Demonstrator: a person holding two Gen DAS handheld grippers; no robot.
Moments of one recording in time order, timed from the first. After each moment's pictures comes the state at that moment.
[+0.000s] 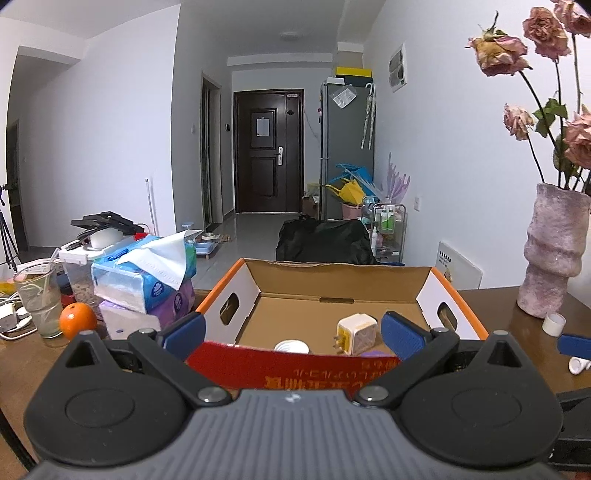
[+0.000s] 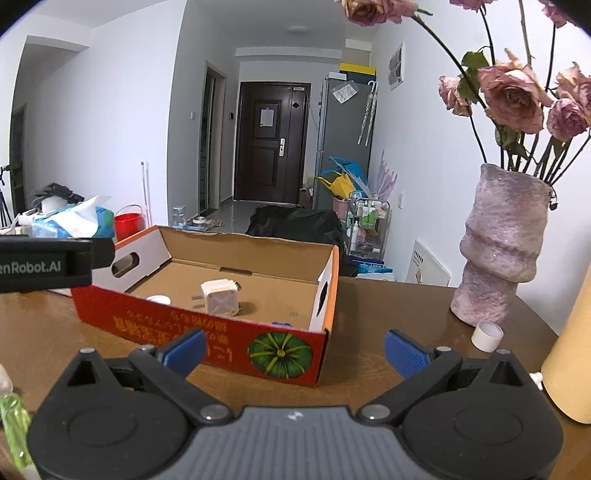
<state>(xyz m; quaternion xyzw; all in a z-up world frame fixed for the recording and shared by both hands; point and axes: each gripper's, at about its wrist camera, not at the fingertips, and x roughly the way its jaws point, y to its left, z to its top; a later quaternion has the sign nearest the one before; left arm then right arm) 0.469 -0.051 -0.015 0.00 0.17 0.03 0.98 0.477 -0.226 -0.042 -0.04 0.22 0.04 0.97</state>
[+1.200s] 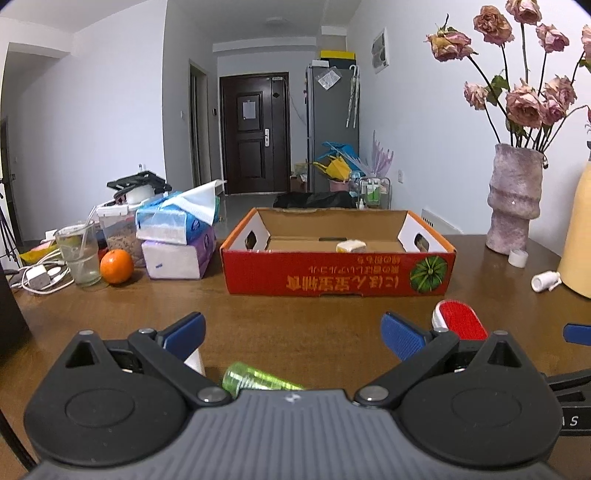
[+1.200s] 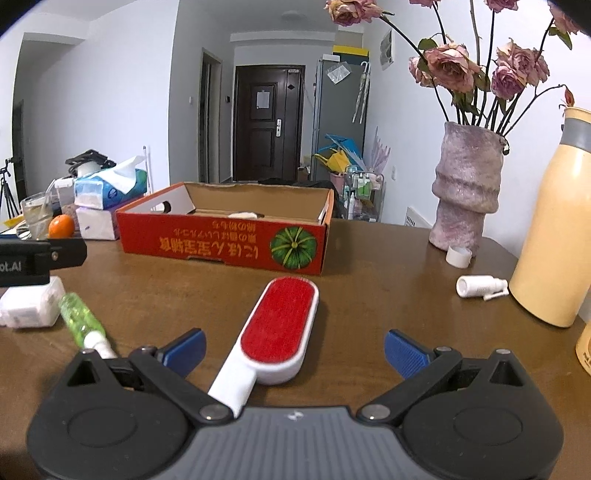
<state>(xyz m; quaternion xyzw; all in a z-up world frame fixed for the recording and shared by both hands) 0.342 -0.025 -0.040 0.02 0.21 0.01 0.98 0.346 -0.227 -0.070 -0.03 0.26 0.03 0.97</state>
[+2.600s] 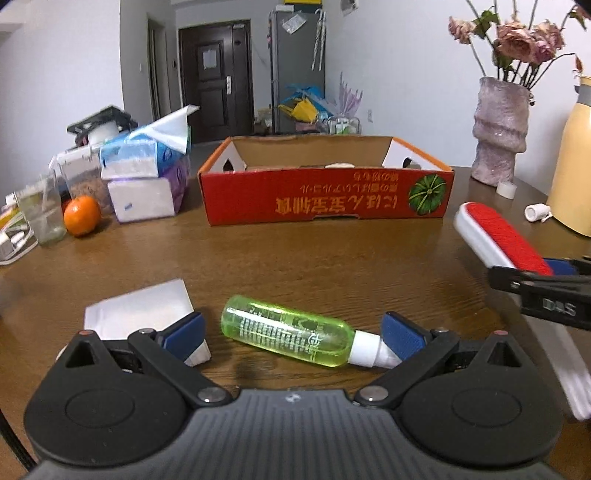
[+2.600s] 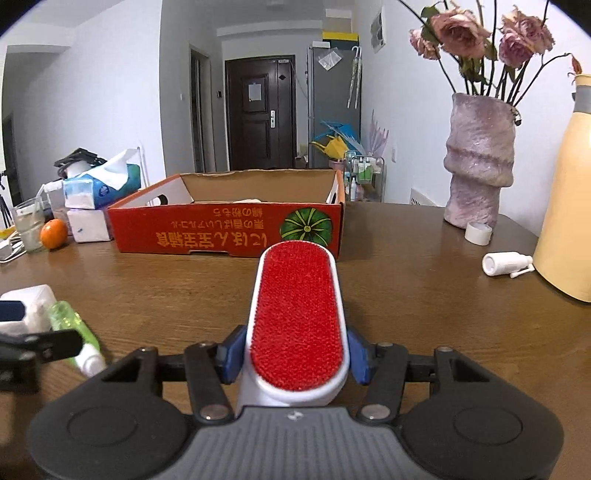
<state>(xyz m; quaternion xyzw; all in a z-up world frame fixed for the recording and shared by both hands) 0.372 0.006 -0.086 0.03 0.30 -0.05 0.95 0.373 -0.215 -0.090 0.00 0.27 0.03 0.96</state>
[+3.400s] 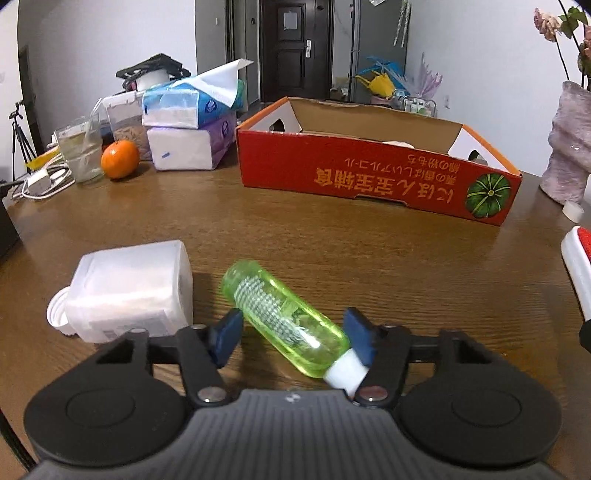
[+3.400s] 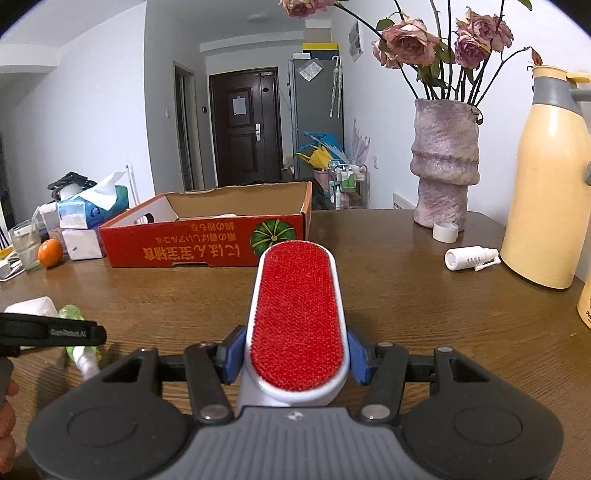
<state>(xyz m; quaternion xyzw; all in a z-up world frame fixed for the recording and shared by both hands) 0.402 -0.024 -0.097 -0.03 0.36 0.07 0.93 0.344 -0.246 -0.081 0.03 0.25 0.01 0.97</state>
